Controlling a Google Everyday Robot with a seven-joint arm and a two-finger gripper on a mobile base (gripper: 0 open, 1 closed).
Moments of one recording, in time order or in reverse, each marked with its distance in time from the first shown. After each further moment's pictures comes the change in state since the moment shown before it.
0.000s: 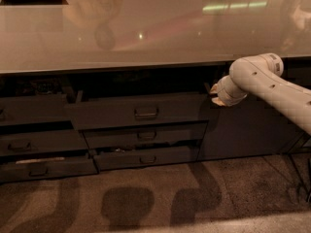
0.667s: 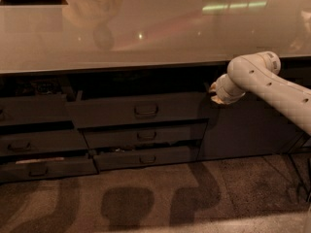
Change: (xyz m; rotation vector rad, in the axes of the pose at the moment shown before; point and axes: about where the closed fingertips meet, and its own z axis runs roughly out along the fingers) arm 0.002 -0.008 0.004 0.003 0.006 0.006
